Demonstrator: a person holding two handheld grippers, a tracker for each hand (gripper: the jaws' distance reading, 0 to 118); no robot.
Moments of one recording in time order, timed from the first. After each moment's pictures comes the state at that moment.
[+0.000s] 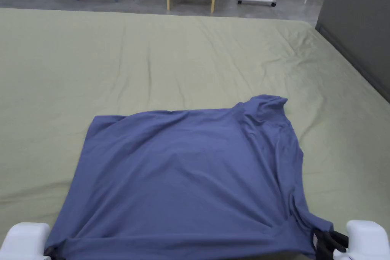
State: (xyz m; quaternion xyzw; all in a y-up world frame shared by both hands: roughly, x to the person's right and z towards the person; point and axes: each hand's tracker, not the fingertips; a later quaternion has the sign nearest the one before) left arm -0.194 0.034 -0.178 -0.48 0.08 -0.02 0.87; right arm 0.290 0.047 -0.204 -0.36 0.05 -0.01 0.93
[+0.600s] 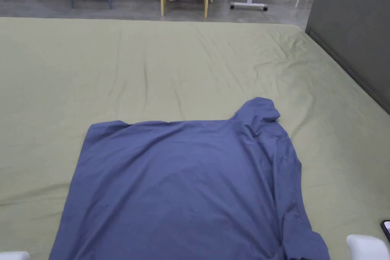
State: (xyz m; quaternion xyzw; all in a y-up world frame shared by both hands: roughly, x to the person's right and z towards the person) left arm -0.198 0.070 -0.137 -0.51 0.06 0.01 0.86; right arm 0.286 0.090 -0.182 -0.45 0.05 -0.05 0.89
